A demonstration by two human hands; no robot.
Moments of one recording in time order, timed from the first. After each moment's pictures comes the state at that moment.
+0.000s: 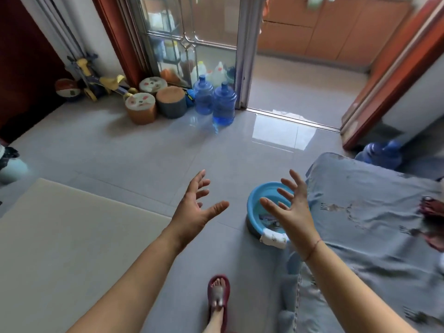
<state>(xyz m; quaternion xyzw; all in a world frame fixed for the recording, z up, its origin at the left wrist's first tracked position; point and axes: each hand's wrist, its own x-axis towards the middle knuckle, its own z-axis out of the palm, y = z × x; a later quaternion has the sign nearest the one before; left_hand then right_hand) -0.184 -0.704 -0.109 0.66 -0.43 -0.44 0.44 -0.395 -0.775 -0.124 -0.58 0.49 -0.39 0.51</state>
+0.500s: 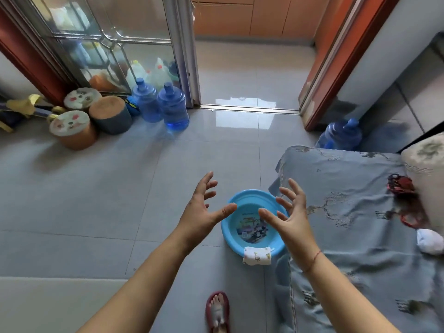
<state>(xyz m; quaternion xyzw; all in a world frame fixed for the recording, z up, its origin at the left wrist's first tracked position) -0.235 -0.925 -0.152 0.60 -0.50 -0.51 0.35 -0.445 -0.922 -0.178 -0.48 0.58 -0.43 0.50</state>
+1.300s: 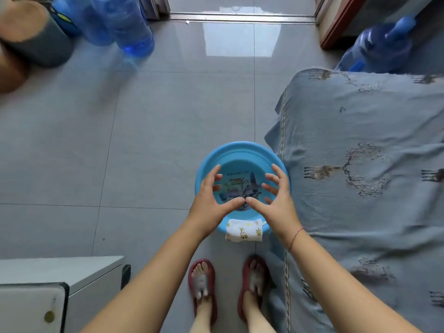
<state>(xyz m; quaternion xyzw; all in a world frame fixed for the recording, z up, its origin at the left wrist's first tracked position) -0.343 -1.006 -0.431 0.65 -0.45 -0.56 0.24 -0.514 -1.002 -0.447 -0.42 0.64 -0.33 0.55</state>
